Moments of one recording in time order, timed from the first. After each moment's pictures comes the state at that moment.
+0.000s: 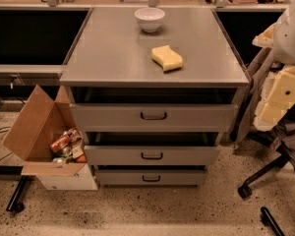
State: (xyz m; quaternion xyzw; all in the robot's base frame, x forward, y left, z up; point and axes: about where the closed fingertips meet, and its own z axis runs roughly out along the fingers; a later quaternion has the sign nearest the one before) arm 0.438 -0.216 0.979 -0.60 0.78 -0.04 0.16
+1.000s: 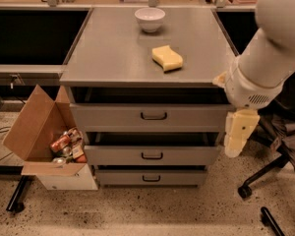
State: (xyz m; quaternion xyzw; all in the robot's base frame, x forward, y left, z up) arm 0.459 -0.190 0.871 -0.67 0.73 -0.02 0.12
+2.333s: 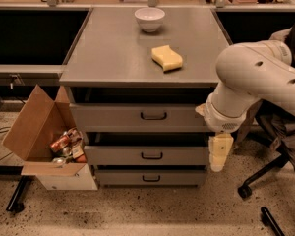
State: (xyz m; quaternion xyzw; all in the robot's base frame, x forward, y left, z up) arm 0.487 -0.183 0.748 -0.71 0.70 0.00 0.08
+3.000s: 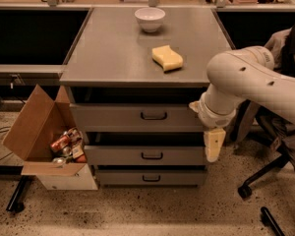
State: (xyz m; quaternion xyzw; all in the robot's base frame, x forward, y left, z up) arm 0.533 -0.183 0.721 -0.75 0.66 -0.03 0.09
